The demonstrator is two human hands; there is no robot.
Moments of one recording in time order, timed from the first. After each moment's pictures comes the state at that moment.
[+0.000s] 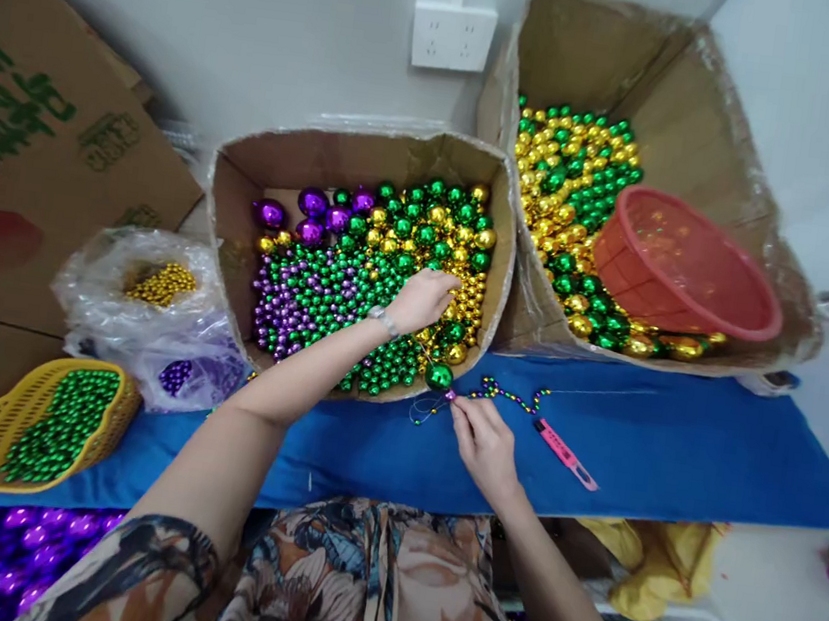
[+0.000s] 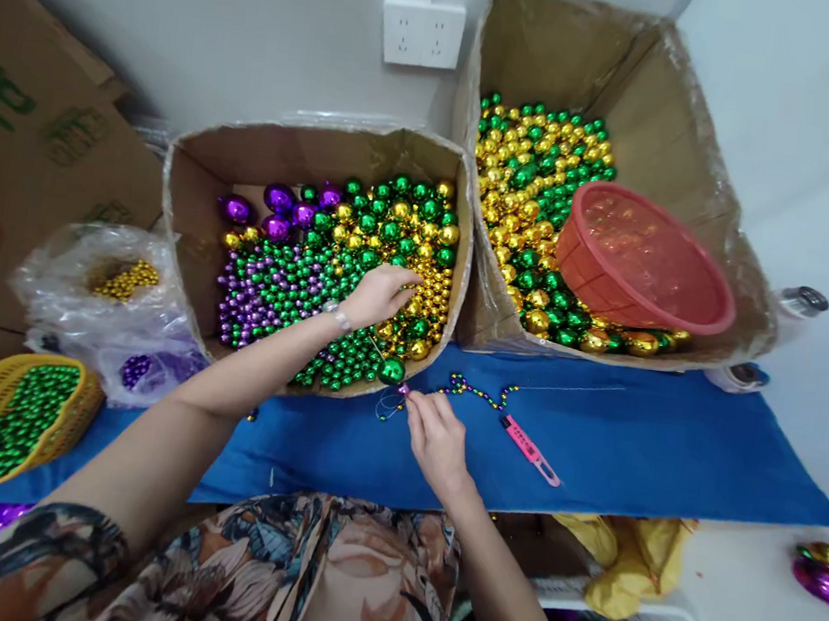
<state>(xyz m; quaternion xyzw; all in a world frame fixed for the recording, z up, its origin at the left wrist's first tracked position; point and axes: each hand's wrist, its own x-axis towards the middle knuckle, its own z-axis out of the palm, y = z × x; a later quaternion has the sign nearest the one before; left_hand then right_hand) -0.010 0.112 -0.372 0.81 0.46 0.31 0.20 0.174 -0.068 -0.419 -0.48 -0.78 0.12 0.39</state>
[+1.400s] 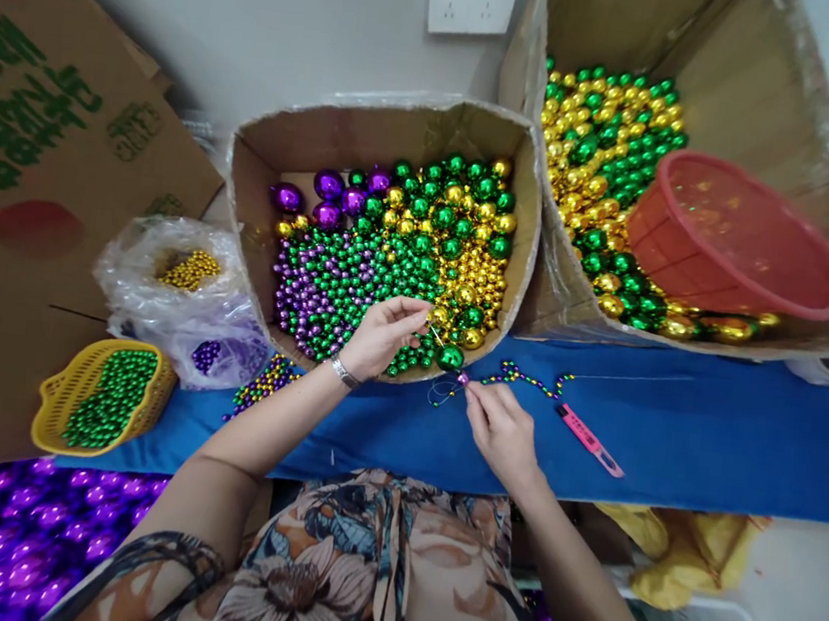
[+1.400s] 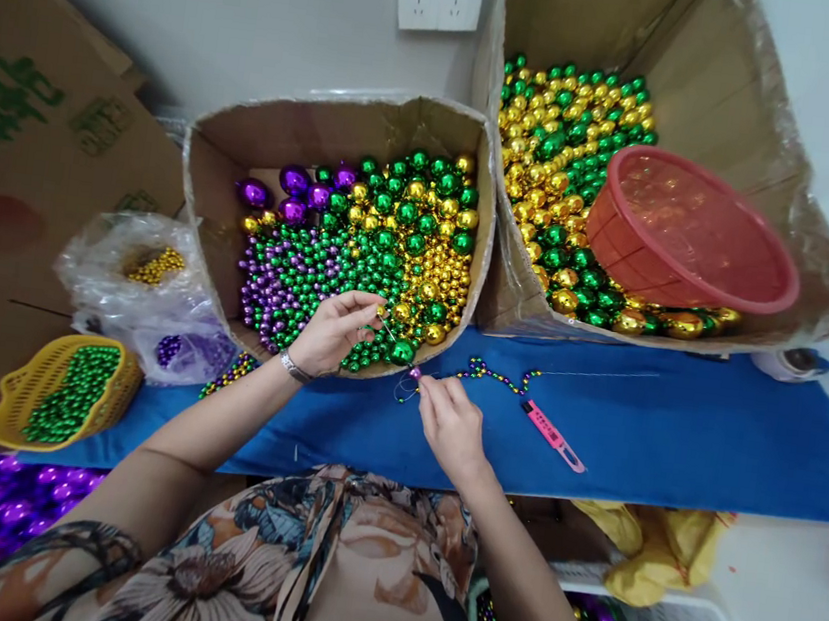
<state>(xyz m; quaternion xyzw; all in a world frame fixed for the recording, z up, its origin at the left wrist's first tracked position) -0.051 0.001 -0.369 0.35 0.43 0.51 0.66 0.170 -0.076 -0.412 -0.49 -0.79 0.11 0.34</state>
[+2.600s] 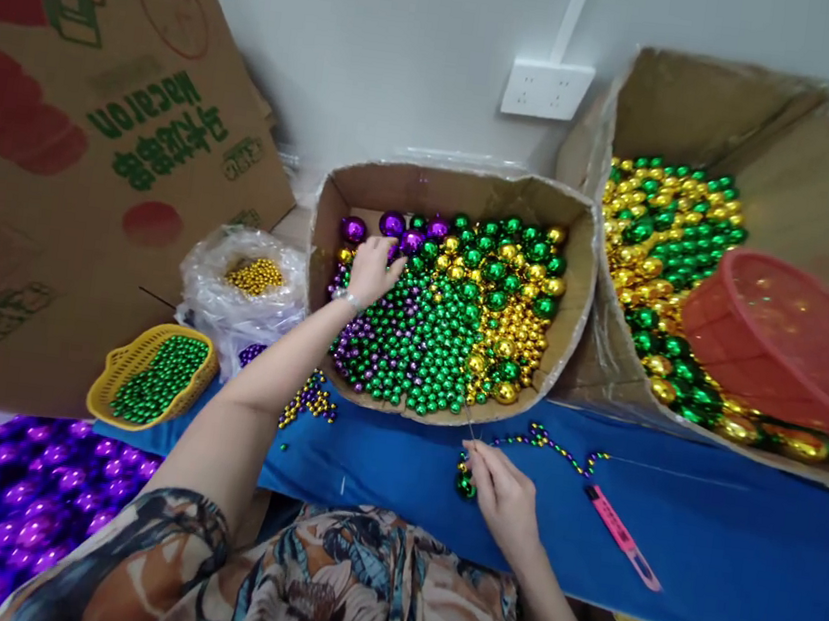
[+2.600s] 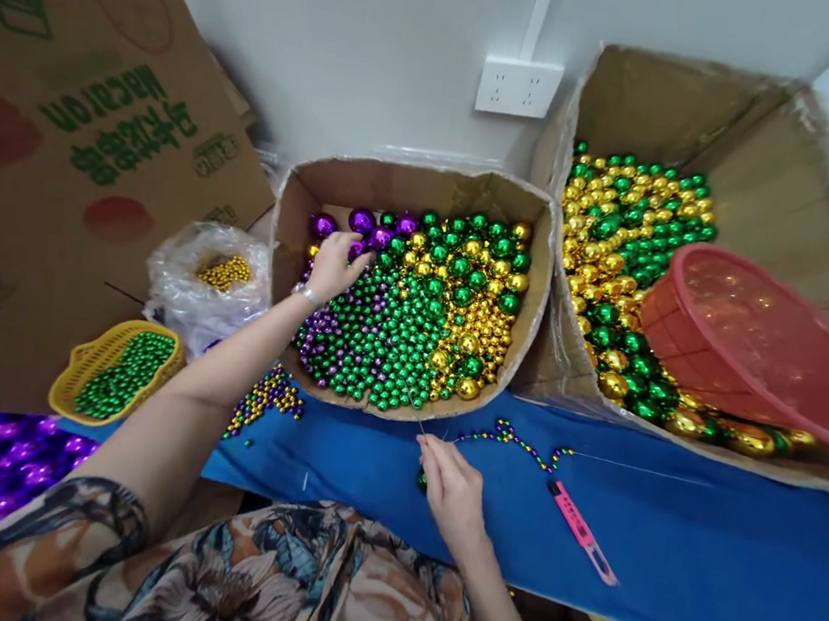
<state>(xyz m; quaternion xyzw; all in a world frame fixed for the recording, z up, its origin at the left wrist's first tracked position) -0.171 0.104 -0.351 0.63 0.70 0.33 0.05 0.150 -0.080 -0.421 -0.40 -0.80 0.24 0.37</state>
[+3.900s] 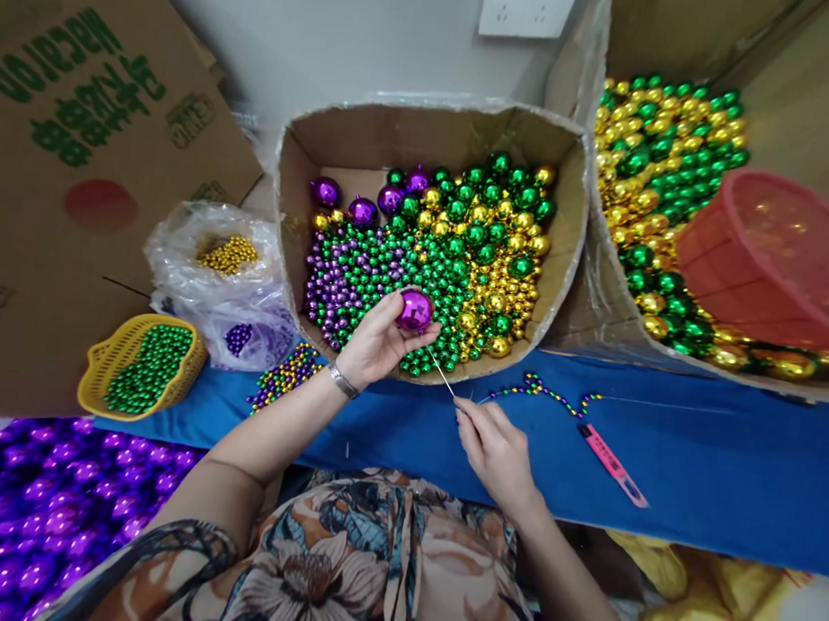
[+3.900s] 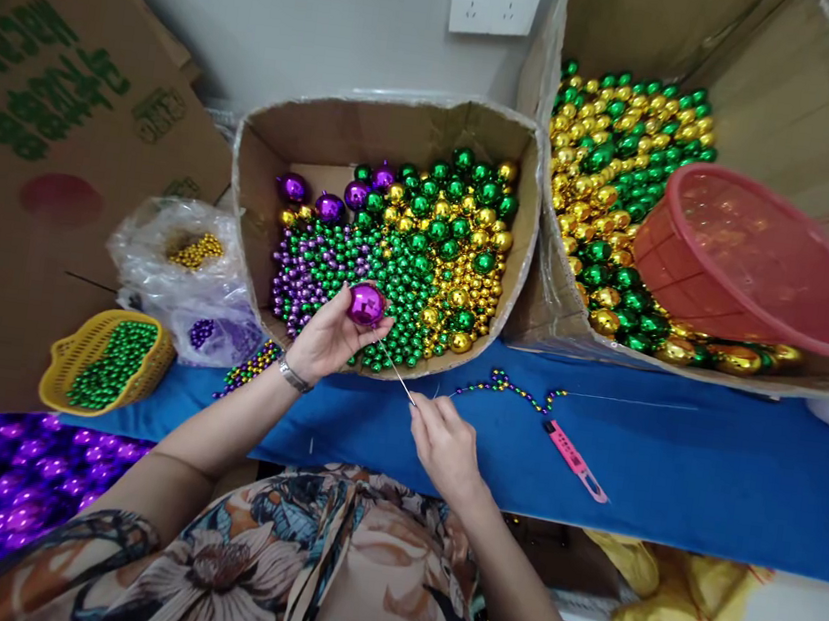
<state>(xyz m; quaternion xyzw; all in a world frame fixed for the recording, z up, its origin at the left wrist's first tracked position) -0.081 -0.021 -0.364 0.20 0.36 0.59 0.69 0.146 -0.092 -0.407 -0.44 -0.83 0.16 0.29</state>
